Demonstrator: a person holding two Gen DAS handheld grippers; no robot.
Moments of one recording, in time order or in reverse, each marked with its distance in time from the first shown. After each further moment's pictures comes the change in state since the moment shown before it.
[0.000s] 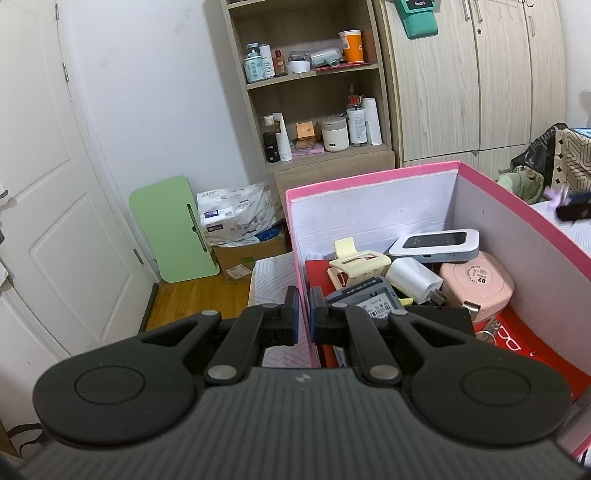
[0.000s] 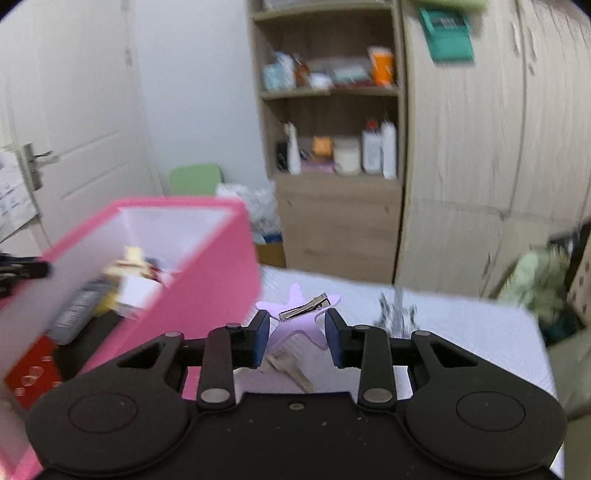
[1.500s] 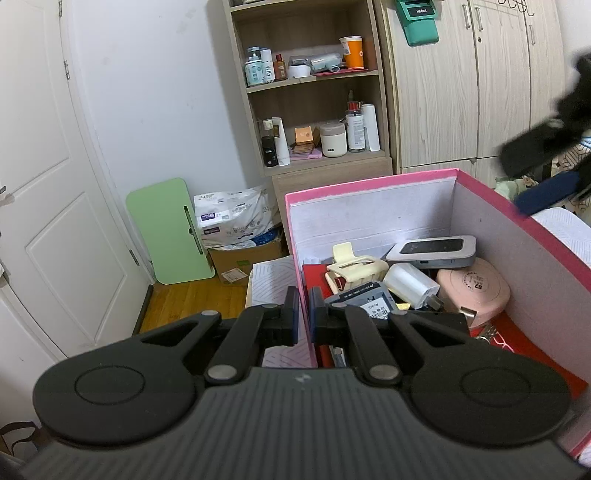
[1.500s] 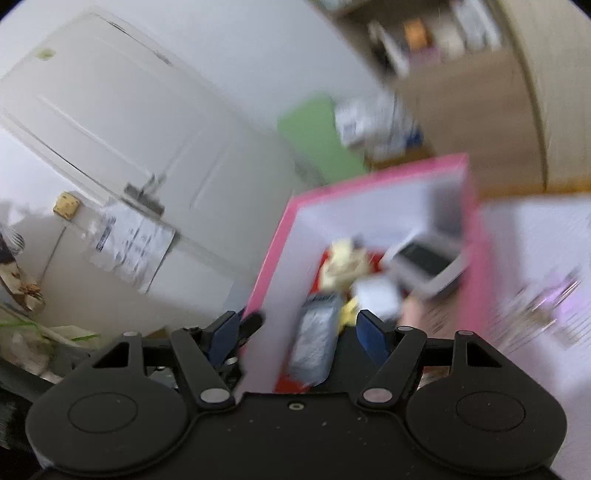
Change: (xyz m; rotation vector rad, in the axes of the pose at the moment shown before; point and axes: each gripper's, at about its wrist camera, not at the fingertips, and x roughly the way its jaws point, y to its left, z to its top) left arm 0.001 0.002 -0.001 -0.019 -0.018 -0.014; right arm 0.024 0.036 0.057 0.430 0.251 0.455
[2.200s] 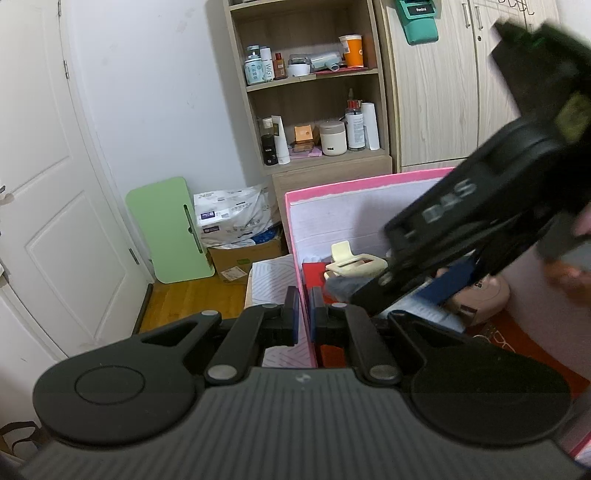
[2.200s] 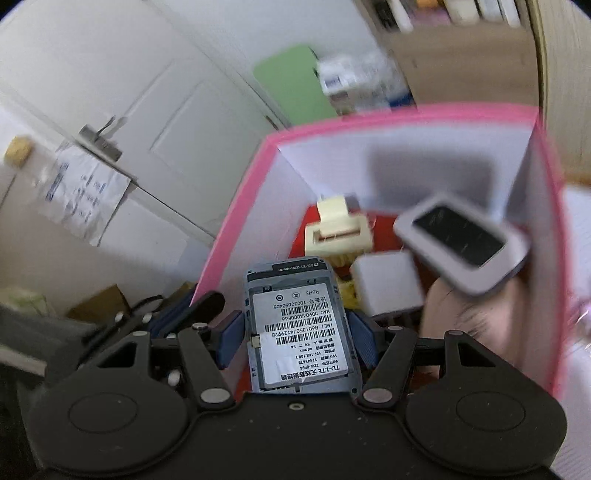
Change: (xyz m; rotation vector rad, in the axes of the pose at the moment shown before) left arm -0.003 0.001 0.001 0.001 0.007 -0.003; right arm 0.133 0.014 -0.004 0.057 0.303 -0.046
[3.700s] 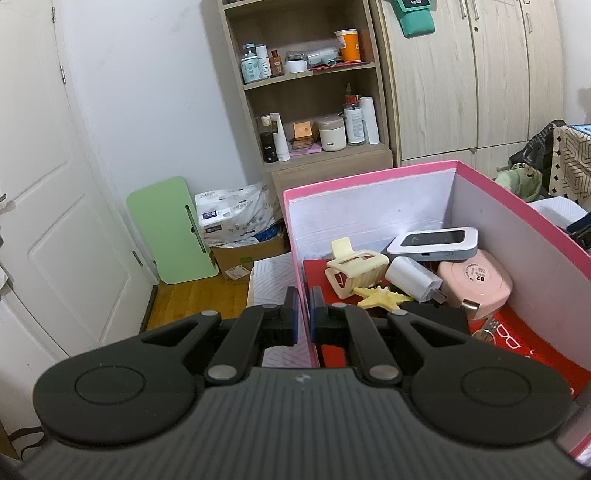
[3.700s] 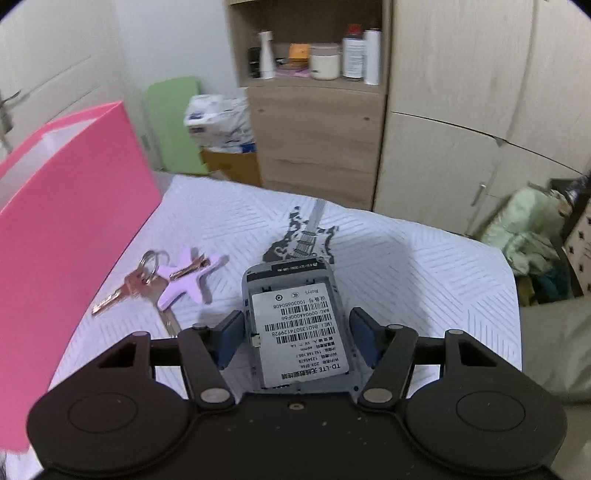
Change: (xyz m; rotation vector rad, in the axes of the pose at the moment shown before) left arm -0.001 -0.008 0.001 0.031 0.014 0.015; right arm -0.123 -0.197 -0.041 -0.243 -0.248 -0.550
